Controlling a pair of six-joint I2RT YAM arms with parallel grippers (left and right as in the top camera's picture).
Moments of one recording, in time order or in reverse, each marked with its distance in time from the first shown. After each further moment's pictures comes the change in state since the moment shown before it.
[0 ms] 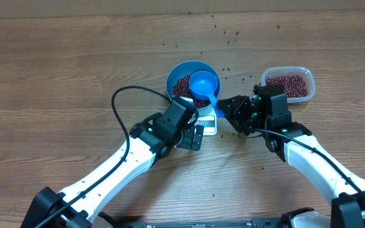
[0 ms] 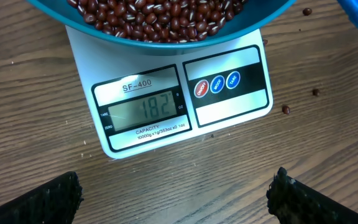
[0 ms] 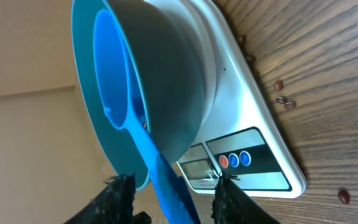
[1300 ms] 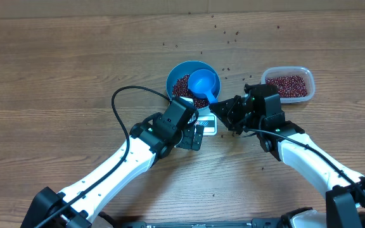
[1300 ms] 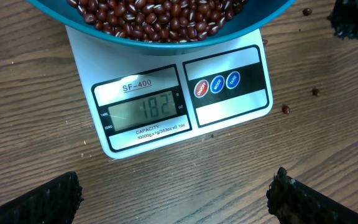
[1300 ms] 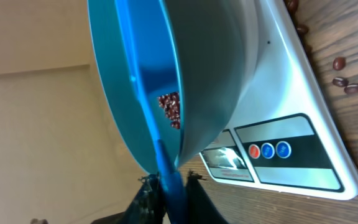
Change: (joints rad) left arm 0.000 0.000 0.000 0.000 0.000 0.000; right arm 0.041 0.048 0.000 0.103 -0.066 0.027
